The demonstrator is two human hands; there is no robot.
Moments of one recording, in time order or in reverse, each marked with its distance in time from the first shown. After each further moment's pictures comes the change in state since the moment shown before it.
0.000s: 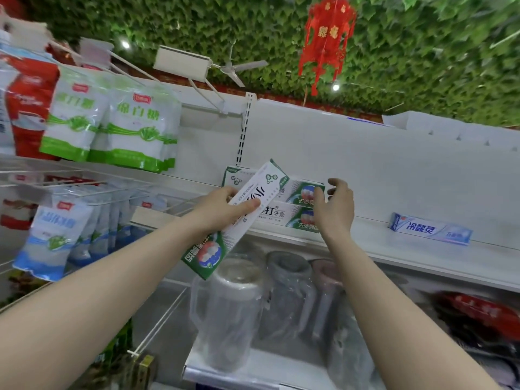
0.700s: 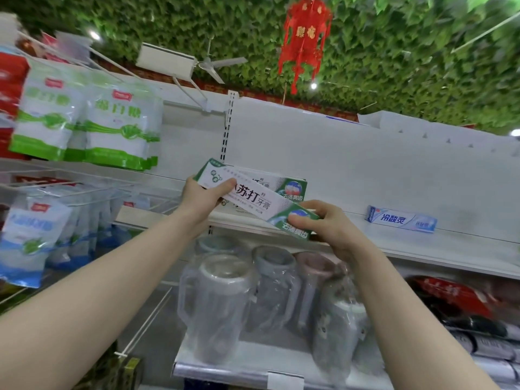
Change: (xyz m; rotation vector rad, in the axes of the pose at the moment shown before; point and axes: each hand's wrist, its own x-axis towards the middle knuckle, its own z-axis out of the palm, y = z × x) left_hand 0.007 0.002 0.004 -0.728 0.231 -0.079; right_hand -0.036 0.004 -0.064 0.381 -0.602 0.224
